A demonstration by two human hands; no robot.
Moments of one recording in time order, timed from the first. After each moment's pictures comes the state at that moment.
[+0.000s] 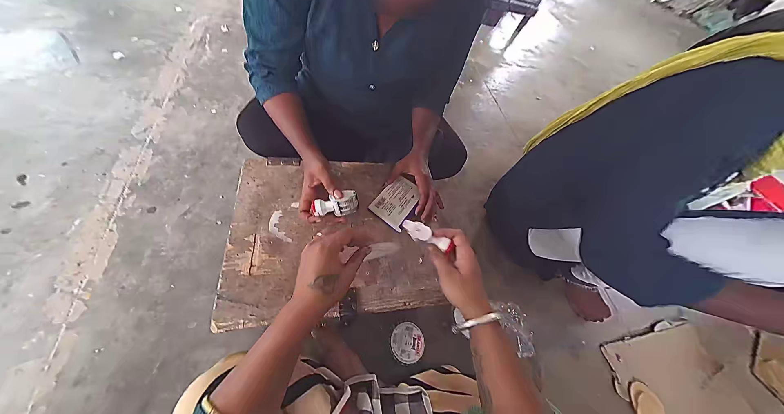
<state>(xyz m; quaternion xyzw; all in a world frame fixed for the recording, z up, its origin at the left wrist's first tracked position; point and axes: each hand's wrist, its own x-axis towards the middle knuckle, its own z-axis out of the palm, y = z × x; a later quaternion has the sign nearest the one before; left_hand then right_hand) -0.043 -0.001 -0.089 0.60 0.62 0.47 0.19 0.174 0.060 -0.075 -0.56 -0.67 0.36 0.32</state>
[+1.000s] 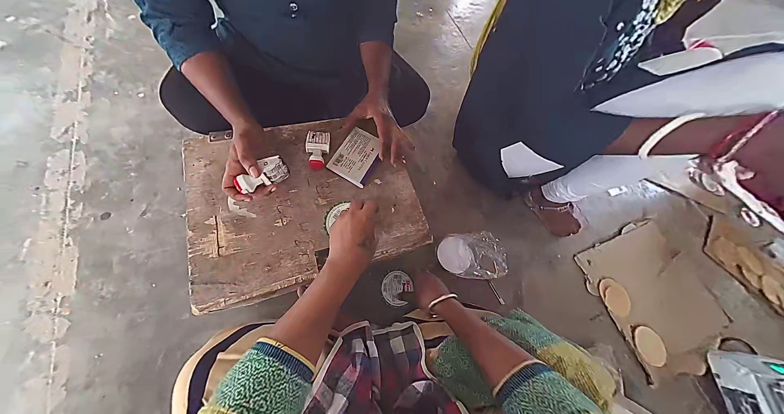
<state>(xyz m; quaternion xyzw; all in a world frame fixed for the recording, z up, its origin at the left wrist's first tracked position) 0.040 0.022 -0.097 0.65 0.68 0.16 0.28 0.228 -0.012 -0.174 -0.62 -0.62 0.38 -0.30</state>
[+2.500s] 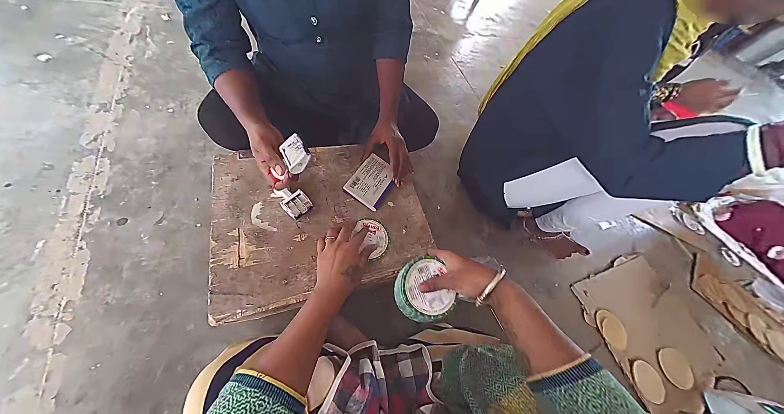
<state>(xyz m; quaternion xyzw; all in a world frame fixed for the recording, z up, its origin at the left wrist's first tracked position) -0.005 0.002 -0.124 0.66 0.68 0.21 0.26 0.223 0.038 -0.047 -0.53 -0.60 0.60 -0.03</state>
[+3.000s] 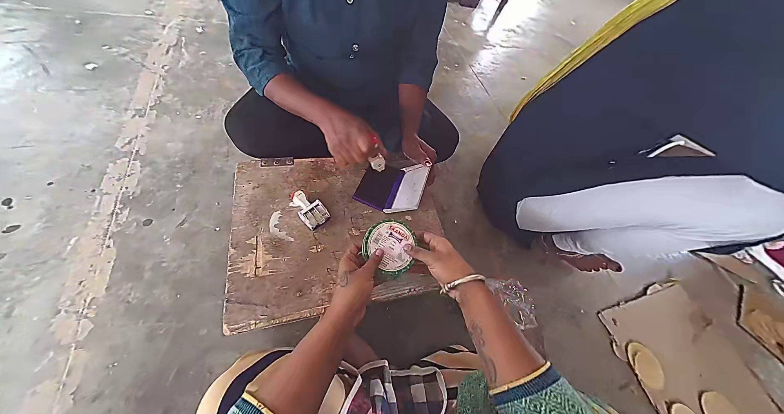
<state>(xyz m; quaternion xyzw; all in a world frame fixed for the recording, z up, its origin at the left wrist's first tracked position) 0.005 -0.003 -0.090 0.13 0.54 0.54 0.63 0.148 0.063 -0.063 -0.60 -0.46 0.62 0.20</state>
